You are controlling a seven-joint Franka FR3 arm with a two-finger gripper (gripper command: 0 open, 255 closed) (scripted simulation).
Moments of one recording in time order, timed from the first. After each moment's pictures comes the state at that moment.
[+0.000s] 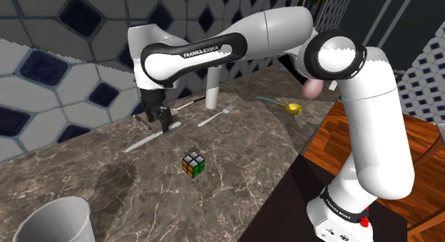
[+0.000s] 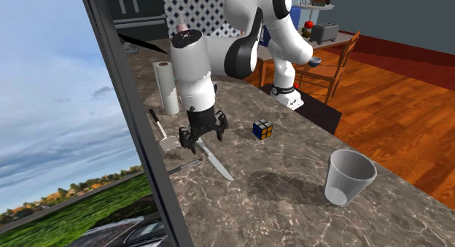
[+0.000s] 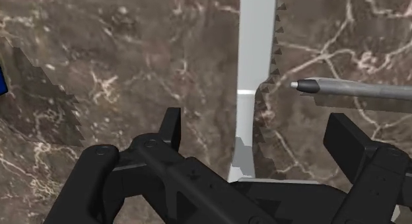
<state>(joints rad) 0.08 0.65 0.52 -1.37 -0.28 1.86 2.14</state>
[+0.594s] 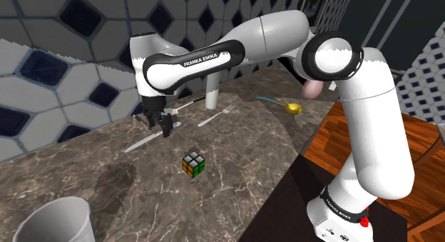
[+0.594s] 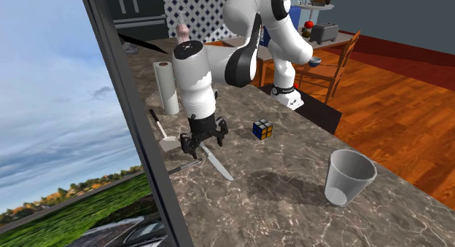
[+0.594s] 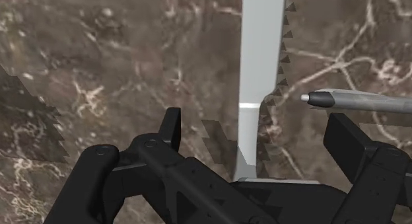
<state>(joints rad) 0.08 0.67 0.51 -1.41 -0.29 1.91 2.15</state>
